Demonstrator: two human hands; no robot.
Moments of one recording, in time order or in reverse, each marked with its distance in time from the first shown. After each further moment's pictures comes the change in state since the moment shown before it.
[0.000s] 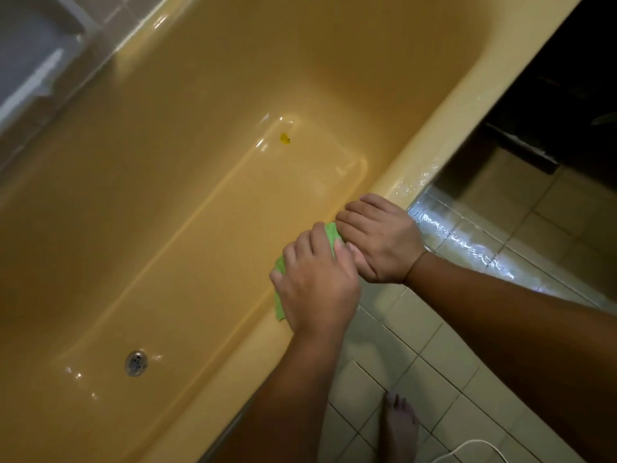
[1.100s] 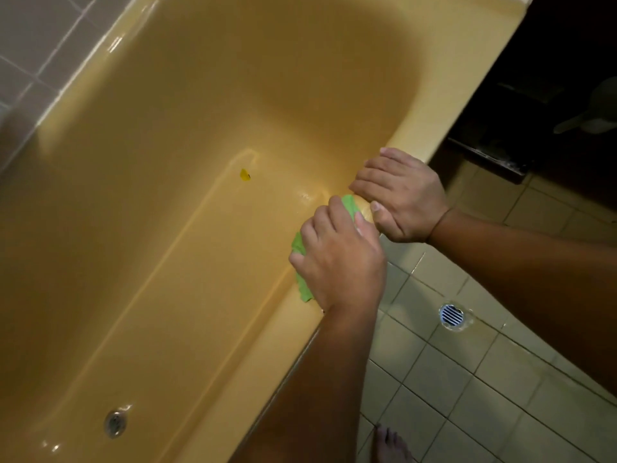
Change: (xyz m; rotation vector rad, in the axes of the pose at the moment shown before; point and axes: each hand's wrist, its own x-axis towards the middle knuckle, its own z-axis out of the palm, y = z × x) left_hand 0.094 0.170 0.035 -0.047 0.024 0.031; right_hand -0.002 0.208 -0.034 -0.095 -0.051 0.079
